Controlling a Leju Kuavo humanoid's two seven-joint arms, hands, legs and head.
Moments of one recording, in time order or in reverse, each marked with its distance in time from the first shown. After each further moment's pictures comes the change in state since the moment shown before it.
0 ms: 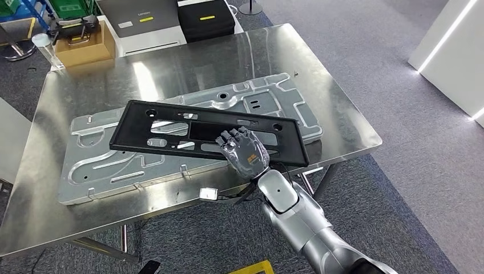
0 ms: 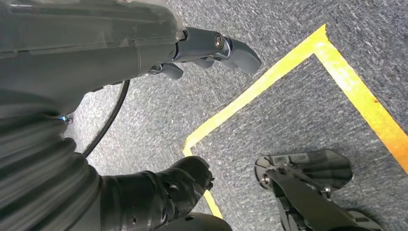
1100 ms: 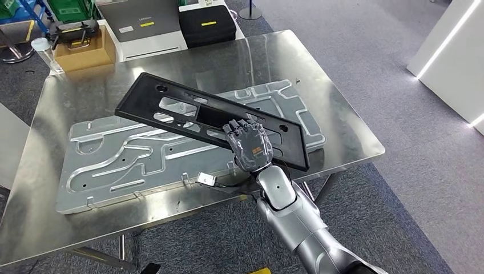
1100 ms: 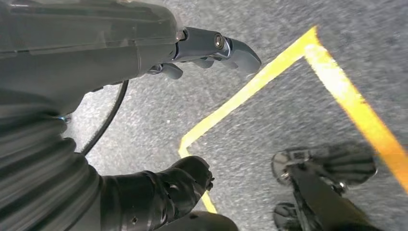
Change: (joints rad) left arm 0.009 -0.003 -0.002 0.000 0.005 -0.001 0.006; right arm 0.005 0.048 -0.096 -0.008 0.008 0.000 0.082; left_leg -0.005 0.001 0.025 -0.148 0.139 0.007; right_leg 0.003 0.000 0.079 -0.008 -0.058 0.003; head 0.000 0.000
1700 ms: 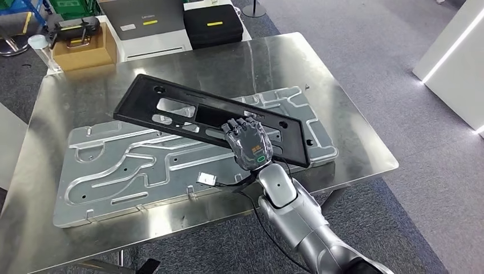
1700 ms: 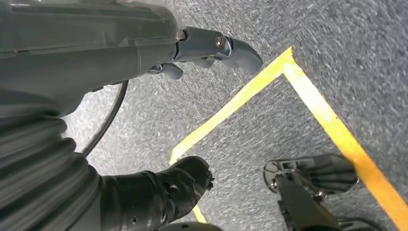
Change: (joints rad) left arm -0.008 -0.001 -0.002 0.000 -0.039 0.004 -0.018; right arm -0.022 -0.015 0.026 0.030 -0.004 -0.001 -0.023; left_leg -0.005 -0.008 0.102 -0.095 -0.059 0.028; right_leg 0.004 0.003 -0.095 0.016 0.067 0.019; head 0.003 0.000
